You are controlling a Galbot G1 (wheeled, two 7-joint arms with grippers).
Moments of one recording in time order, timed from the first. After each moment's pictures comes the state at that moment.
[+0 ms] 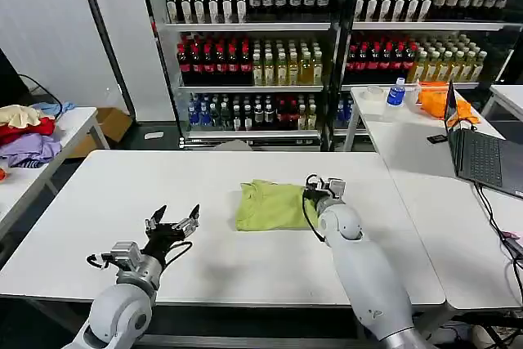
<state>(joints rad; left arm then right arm) 1.21 -1.04 -0.34 -1.99 -0.67 0.30 -0.30 -0.59 1.40 0.19 1.22 0.53 -0.47 0.22</state>
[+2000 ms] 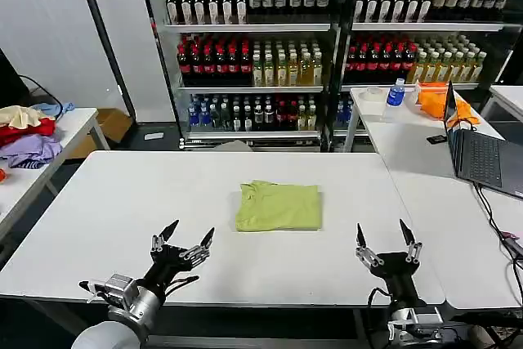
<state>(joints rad) 1.44 -1.00 -0.39 -2.20 -0.54 0.29 -0.16 -1.59 1.26 0.52 2.22 0.08 -0.10 0.20</state>
